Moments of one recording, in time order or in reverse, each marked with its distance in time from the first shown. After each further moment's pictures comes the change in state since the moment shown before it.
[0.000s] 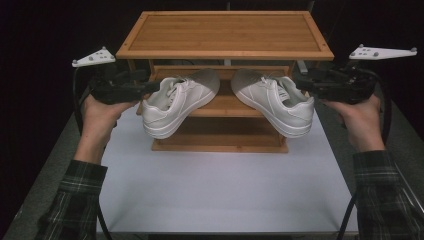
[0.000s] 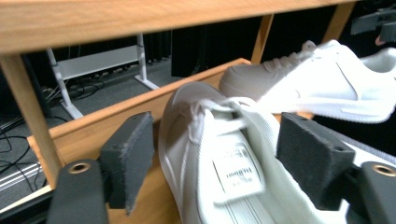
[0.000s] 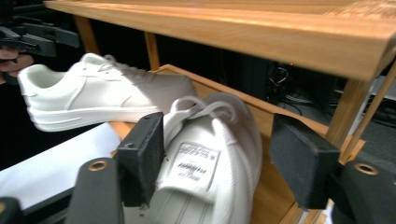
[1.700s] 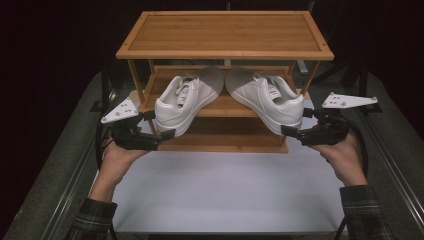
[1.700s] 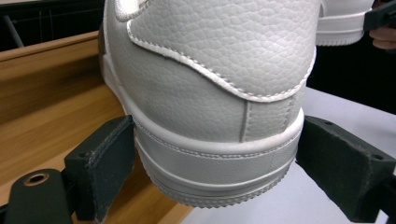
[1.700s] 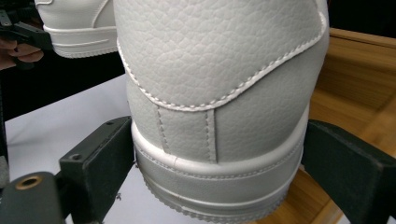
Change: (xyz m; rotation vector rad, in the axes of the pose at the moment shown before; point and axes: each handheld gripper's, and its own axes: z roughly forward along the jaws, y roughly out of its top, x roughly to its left) left arm -0.042 -0.089 0.027 0.038 -0.061 0.053; right arm 0.023 -0.087 0.026 0.096 0.061 -0.014
